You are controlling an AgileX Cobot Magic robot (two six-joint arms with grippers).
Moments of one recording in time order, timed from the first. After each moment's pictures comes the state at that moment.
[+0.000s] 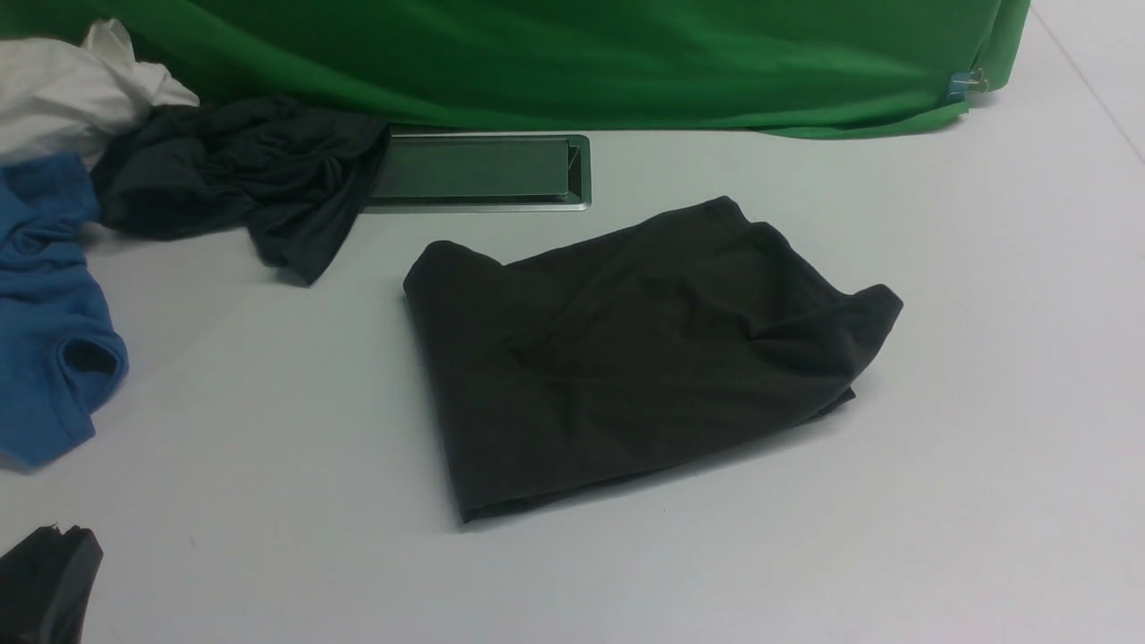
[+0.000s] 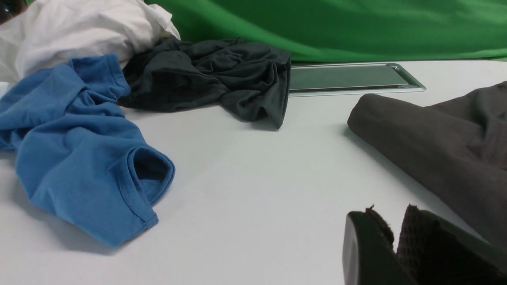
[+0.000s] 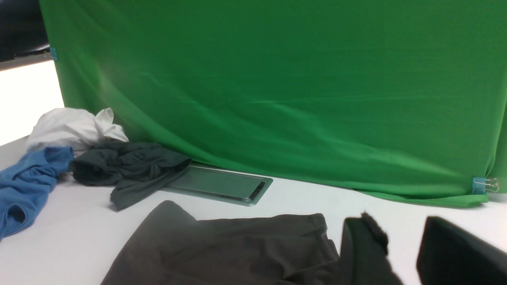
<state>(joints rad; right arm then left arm) 0.29 0.21 -0.39 0.22 0.31 -0.12 -0.02 0.00 0.01 0.04 0.25 0.00</state>
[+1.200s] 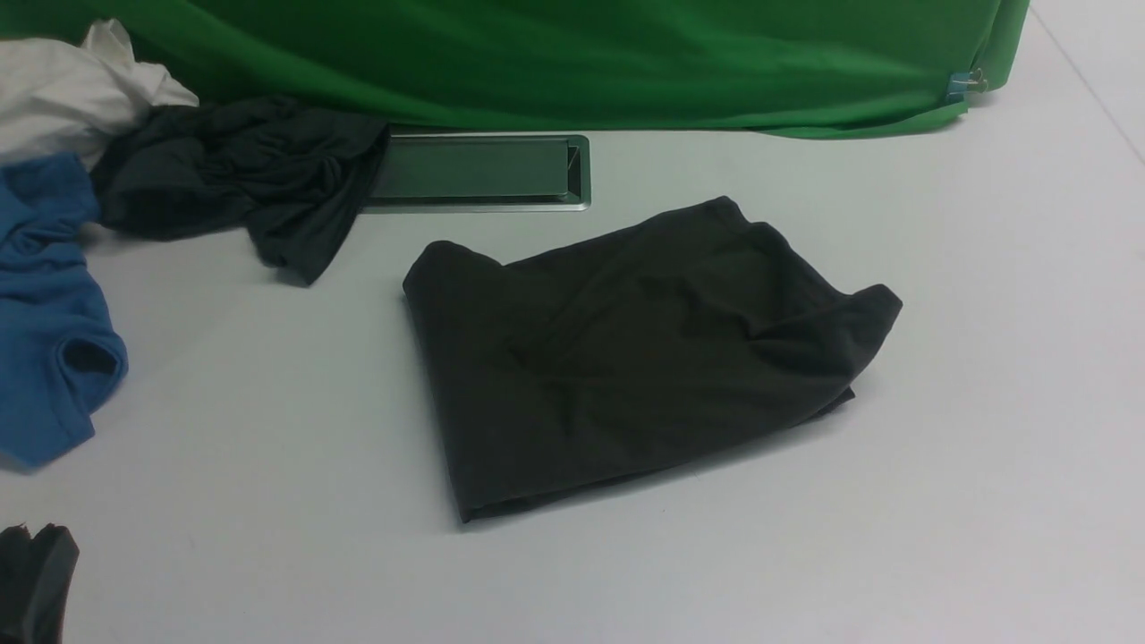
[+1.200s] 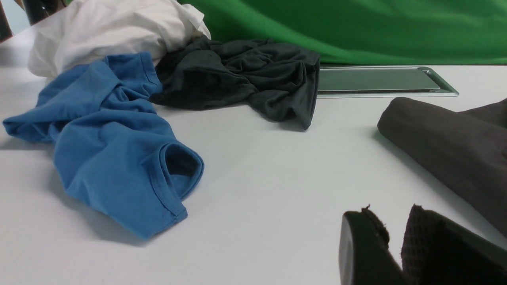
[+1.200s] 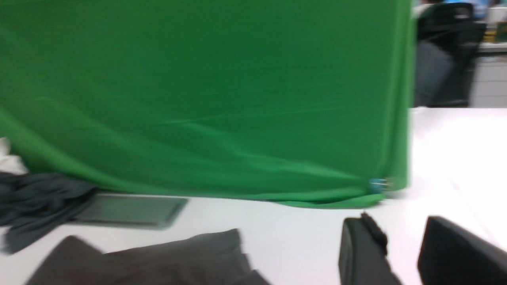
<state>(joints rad) 0.03 0.17 -0.39 0.22 0.31 -0.12 0.05 0.00 0.01 0.04 0.25 0.00</state>
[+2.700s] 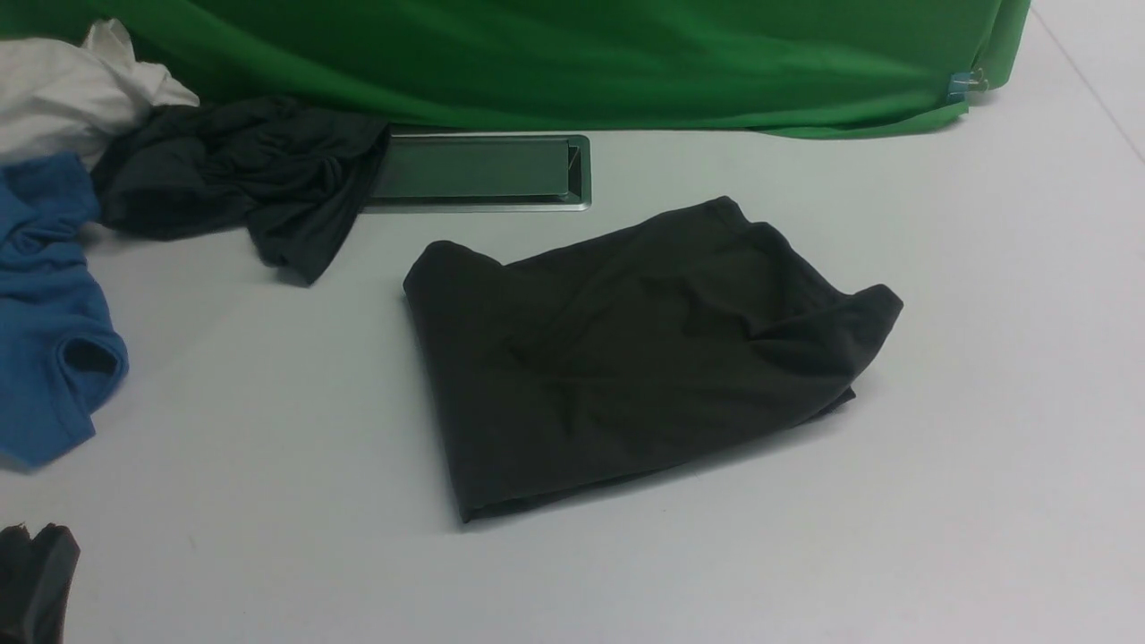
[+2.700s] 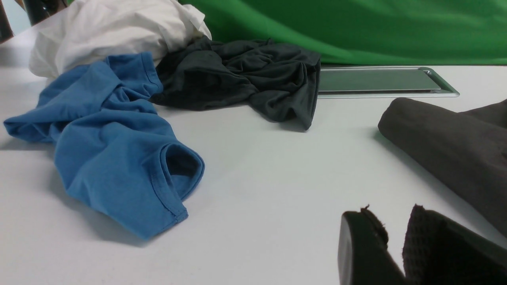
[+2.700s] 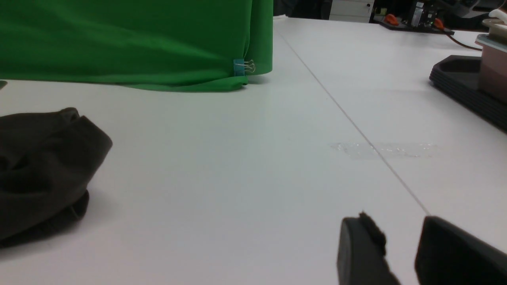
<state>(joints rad) -0.24 0.00 0.01 0.10 0.24 -0.15 0.05 0.00 0.01 0.03 0.25 0.00</state>
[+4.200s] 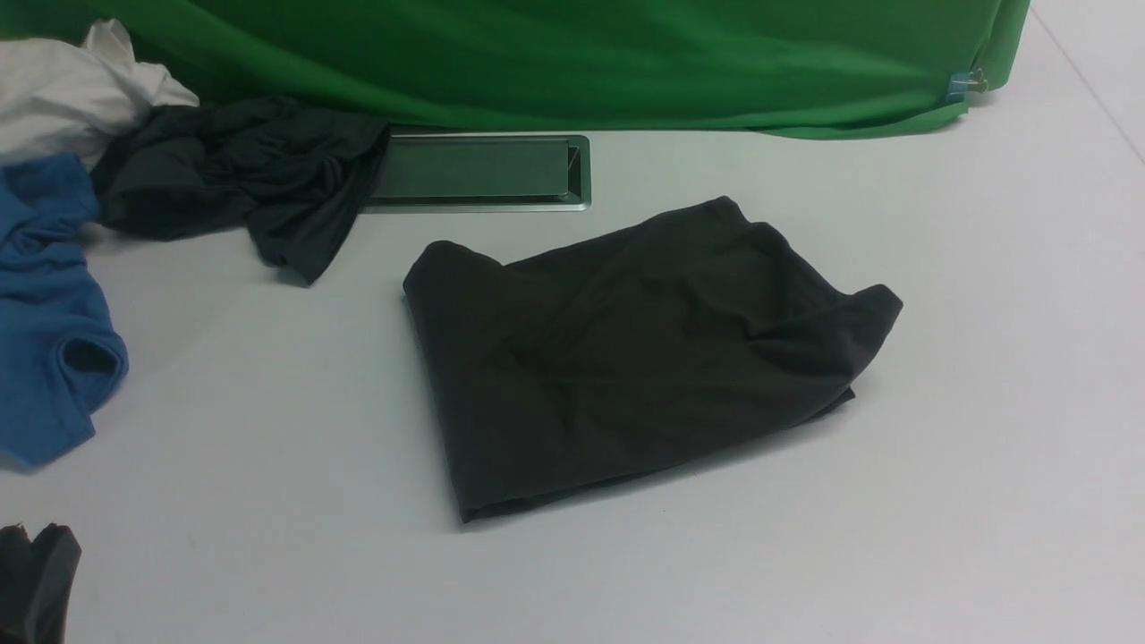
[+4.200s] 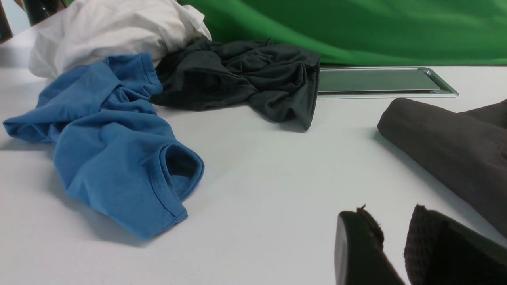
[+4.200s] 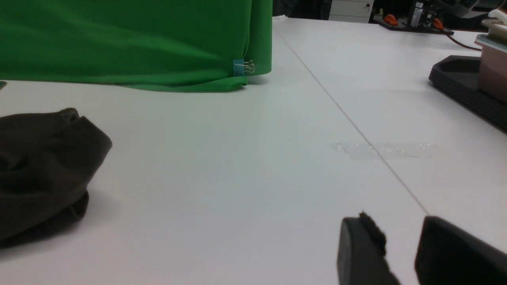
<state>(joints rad) -0.24 0.00 0.01 0.10 0.24 -0.15 0.05 0.00 0.01 0.04 0.25 0.00</state>
